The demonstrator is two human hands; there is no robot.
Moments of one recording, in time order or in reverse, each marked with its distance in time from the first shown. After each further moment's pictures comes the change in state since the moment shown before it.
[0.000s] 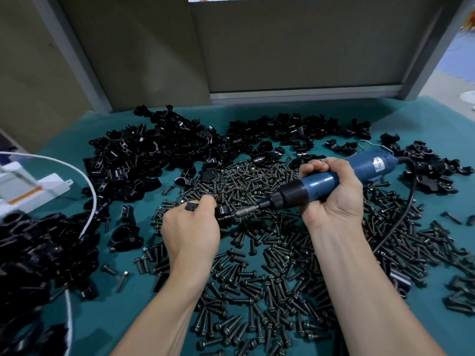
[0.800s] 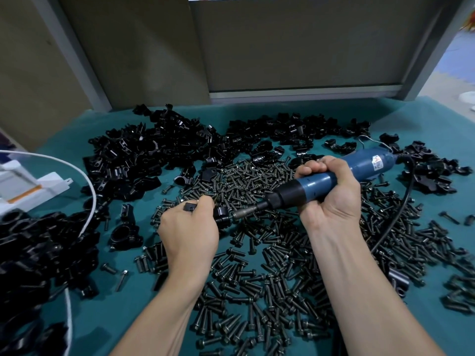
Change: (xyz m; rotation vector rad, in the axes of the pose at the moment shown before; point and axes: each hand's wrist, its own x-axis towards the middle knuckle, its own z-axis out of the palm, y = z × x) left_hand 0.005 -0.009 0.004 -0.005 0.065 0.030; right_hand -0.002 0.001 -0.001 -0.030 -0.046 0.013
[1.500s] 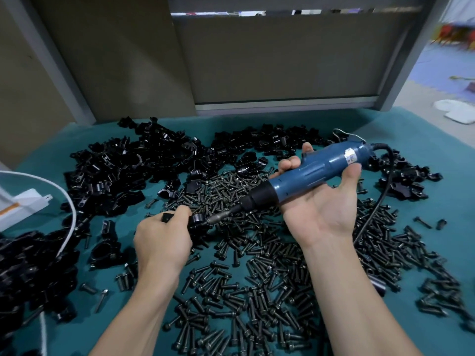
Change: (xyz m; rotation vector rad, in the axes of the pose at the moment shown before) left_hand 0.017 0.001 -0.009 0.067 -0.030 -0.081; right_hand -0.004 -0.019 -0.004 0.046 -0.260 0.191
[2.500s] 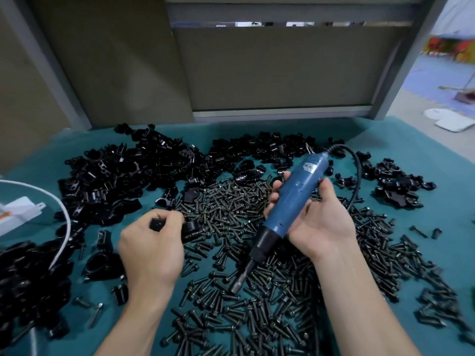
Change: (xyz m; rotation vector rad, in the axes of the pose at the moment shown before) left_hand -0.002 0.005 -0.011 -0.055 0.045 0.249; right_hand 0.006 -0.014 -0.017 -0.244 0.251 0.246
